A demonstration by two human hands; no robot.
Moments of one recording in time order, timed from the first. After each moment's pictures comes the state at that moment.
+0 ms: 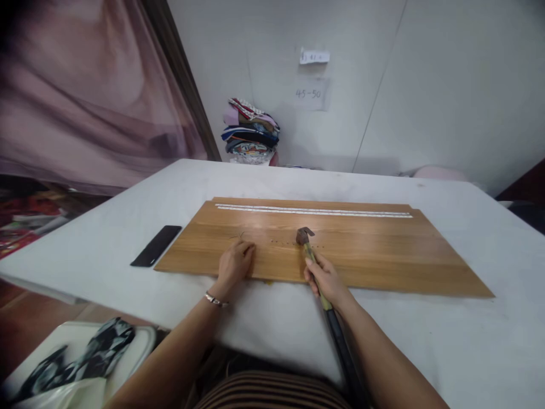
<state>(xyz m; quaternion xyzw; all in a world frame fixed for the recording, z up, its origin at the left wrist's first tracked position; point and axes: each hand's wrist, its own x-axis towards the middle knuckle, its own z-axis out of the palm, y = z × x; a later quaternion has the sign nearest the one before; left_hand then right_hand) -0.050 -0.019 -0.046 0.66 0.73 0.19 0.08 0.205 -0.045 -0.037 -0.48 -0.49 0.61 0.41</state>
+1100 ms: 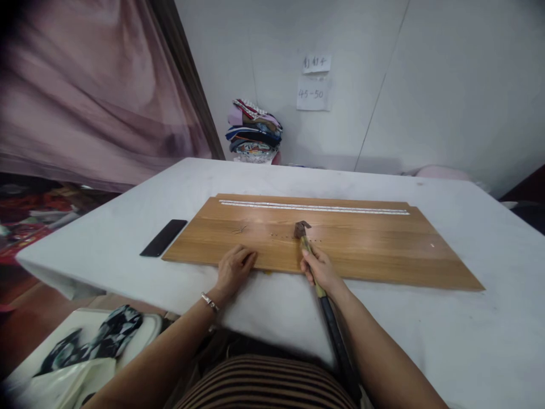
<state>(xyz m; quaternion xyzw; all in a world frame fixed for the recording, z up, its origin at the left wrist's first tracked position) -0.056 -0.056 -0.069 0.72 0.63 0.28 0.01 0.203 -0.045 -0.031 -0.46 -0.49 0.61 0.41</state>
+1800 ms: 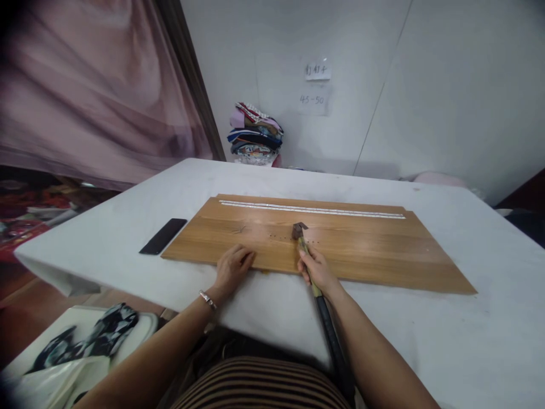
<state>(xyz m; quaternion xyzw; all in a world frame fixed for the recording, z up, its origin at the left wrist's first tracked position) -0.055 -0.055 -0.070 0.72 0.63 0.29 0.02 0.203 -0.043 -0.039 -0.46 -0.50 0.61 0.41</state>
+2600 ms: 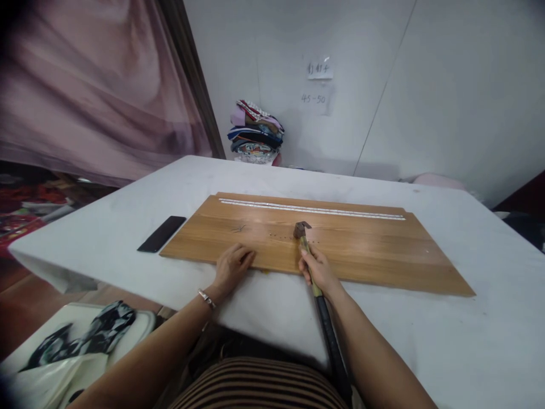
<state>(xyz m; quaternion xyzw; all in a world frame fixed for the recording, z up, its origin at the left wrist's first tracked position) -0.056 -0.054 -0.069 0.72 0.62 0.29 0.02 0.205 -0.042 -0.038 -0.45 -0.49 0.62 0.42</state>
